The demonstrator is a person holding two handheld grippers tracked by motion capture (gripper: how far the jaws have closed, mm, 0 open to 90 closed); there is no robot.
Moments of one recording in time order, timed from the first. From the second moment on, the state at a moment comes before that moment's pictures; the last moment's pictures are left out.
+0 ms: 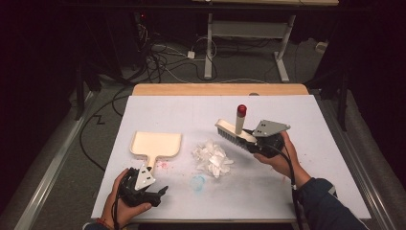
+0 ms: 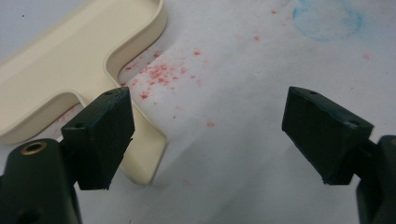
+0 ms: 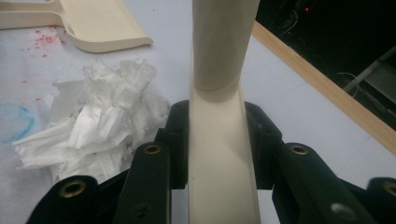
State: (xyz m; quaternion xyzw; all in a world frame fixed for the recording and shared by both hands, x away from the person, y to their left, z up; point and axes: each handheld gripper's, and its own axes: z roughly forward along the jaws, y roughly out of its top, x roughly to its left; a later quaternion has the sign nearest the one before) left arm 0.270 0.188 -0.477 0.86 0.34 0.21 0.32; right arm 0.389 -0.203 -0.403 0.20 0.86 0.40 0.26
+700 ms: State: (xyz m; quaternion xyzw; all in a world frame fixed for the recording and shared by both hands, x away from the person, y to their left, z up) left arm 0.272 0.194 -0.474 0.85 0.35 0.22 0.33; right arm 0.351 -0.275 -0.387 0.24 0.83 0.41 0.28
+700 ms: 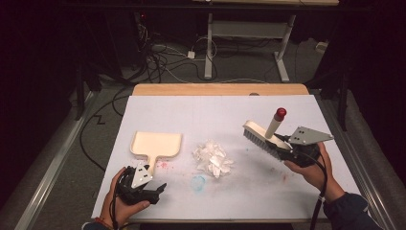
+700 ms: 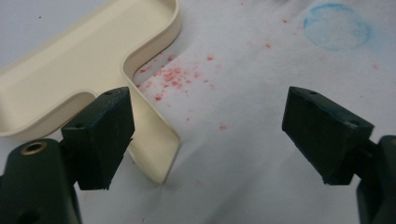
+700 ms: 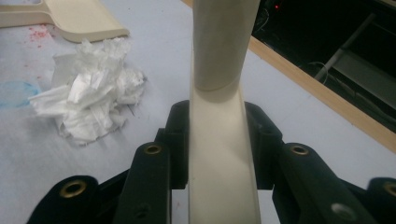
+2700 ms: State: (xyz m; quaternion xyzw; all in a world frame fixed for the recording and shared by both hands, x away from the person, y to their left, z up) left arm 0.344 0.209 -0.486 0.78 0.52 0.18 0.30; right arm 0.312 -0.325 -0.412 0.28 0.83 0.41 0.26
